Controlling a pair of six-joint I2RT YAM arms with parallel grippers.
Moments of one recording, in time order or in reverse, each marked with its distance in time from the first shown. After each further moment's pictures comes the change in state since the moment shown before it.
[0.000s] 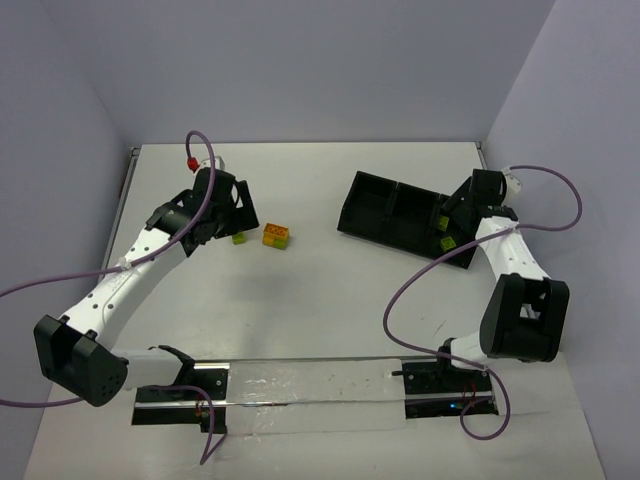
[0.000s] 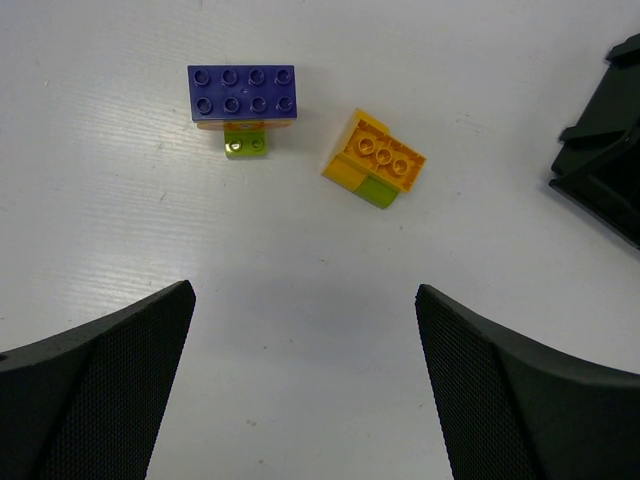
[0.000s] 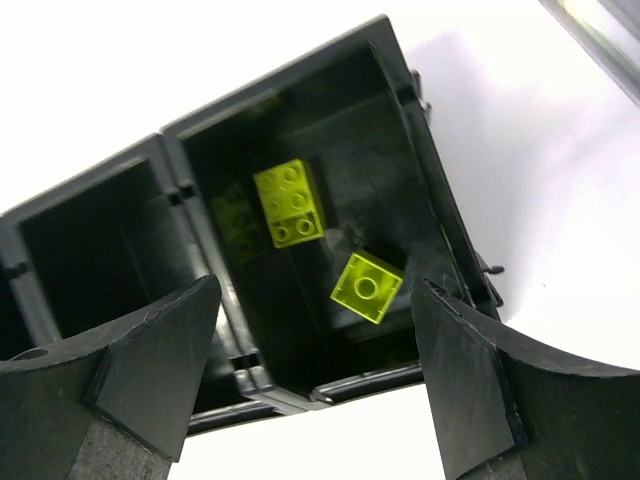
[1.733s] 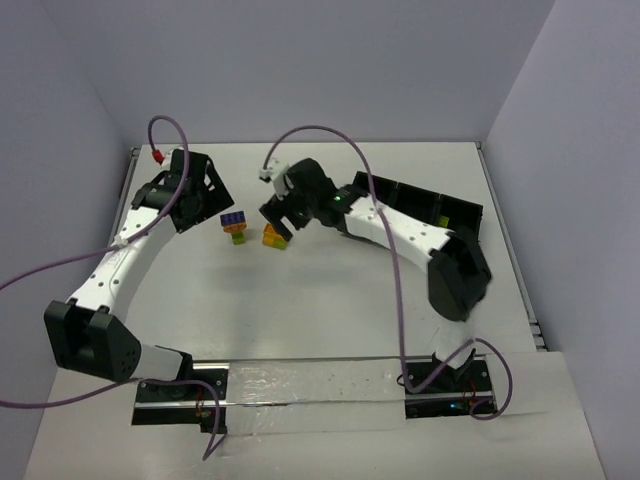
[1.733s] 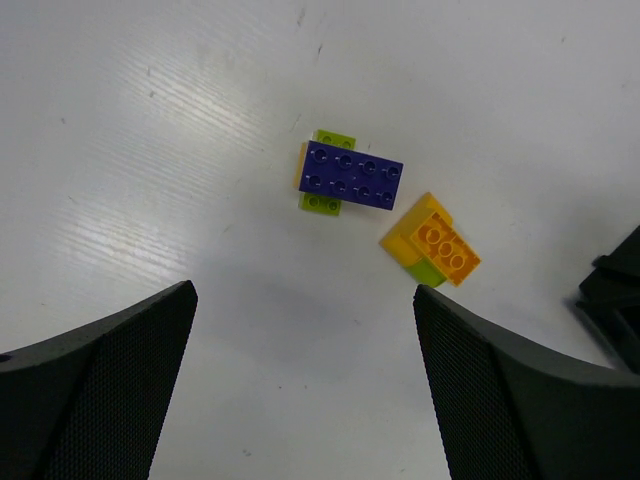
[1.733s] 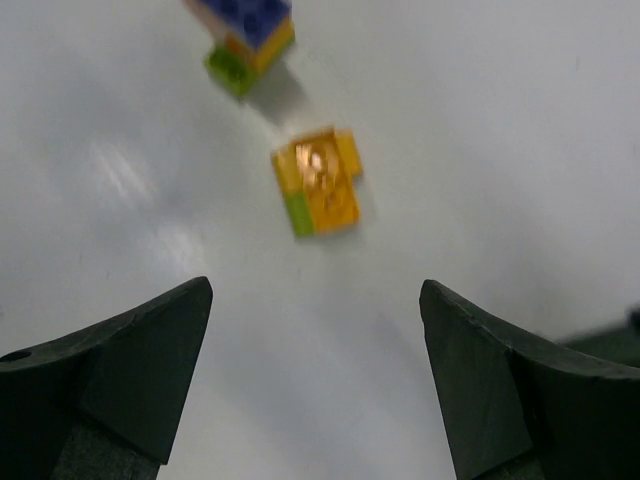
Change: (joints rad) left arm 0.214 0.106 0.102 -0.058 0.004 -0.076; right arm 0.955 0.440 0.599 -0.053 -0.297 -0.734
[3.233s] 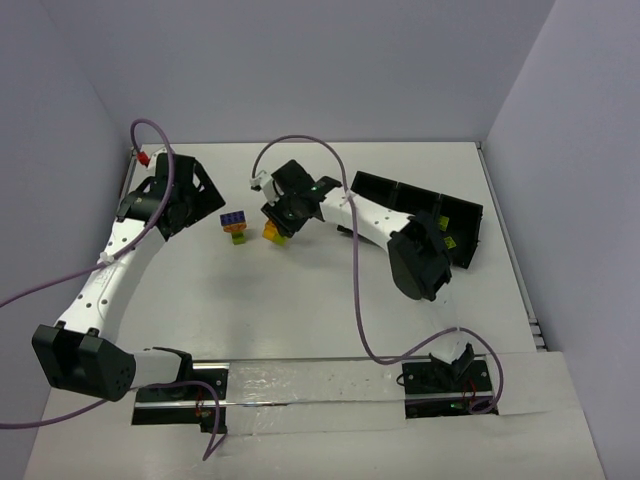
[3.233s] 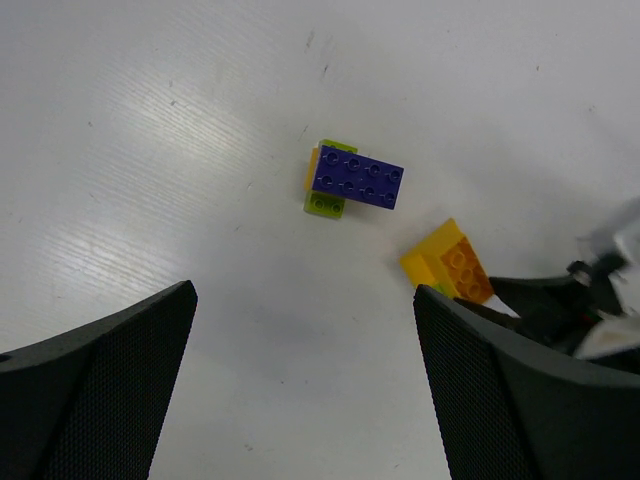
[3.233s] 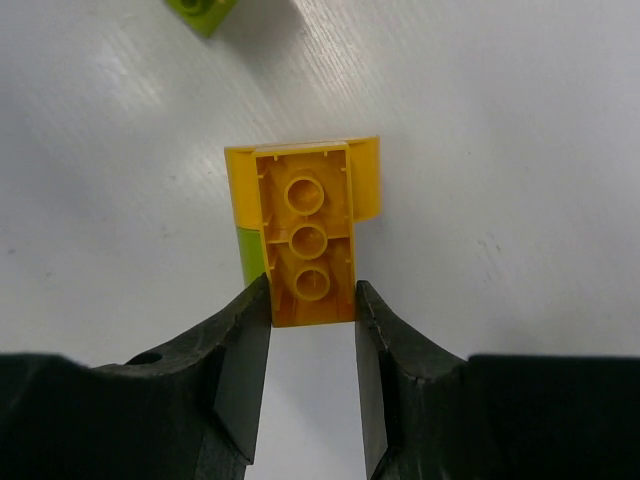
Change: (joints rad) left arm 0.027 -0.096 -0.023 -0.012 0.001 -0.002; right arm -0.019 0.306 0.258 -0.194 -0.055 -0.035
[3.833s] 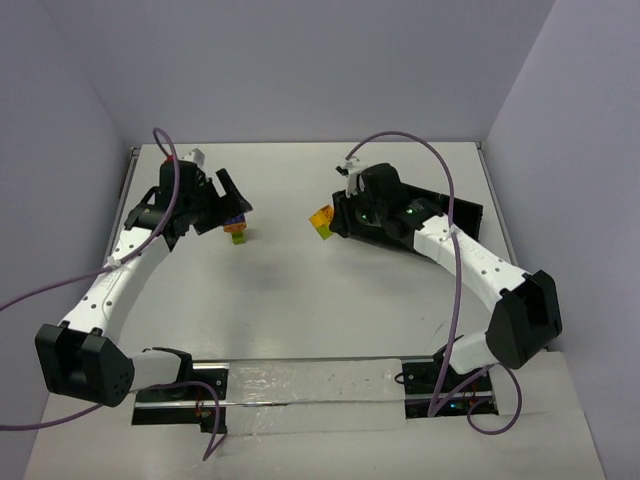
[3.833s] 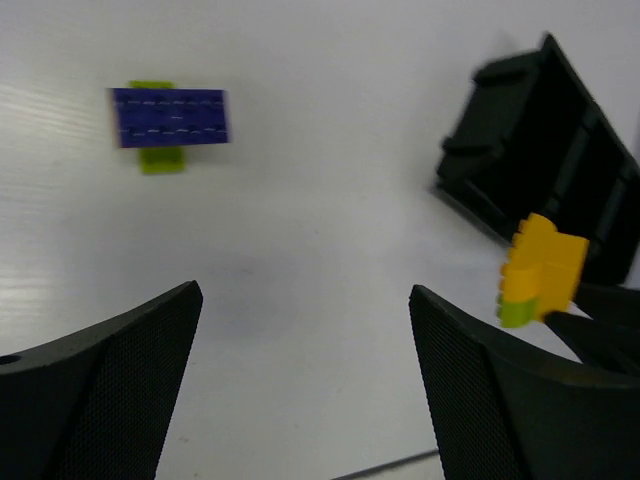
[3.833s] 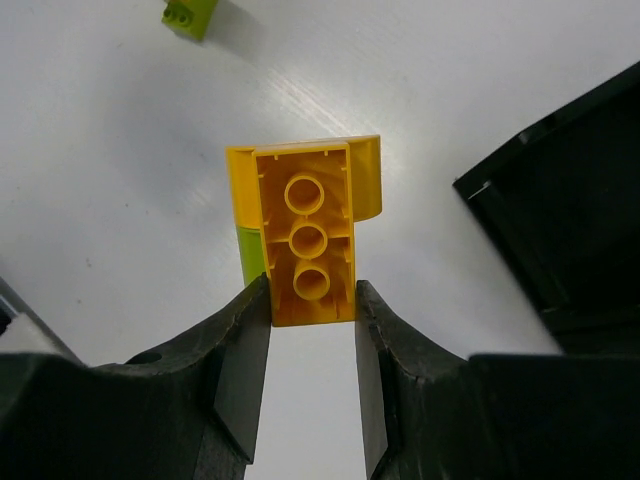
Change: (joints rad) left arm -0.008 -0.026 -0.171 0.277 0.482 0.044; right arm -0.203 -0.749 -0.695 0.193 -0.084 0.335
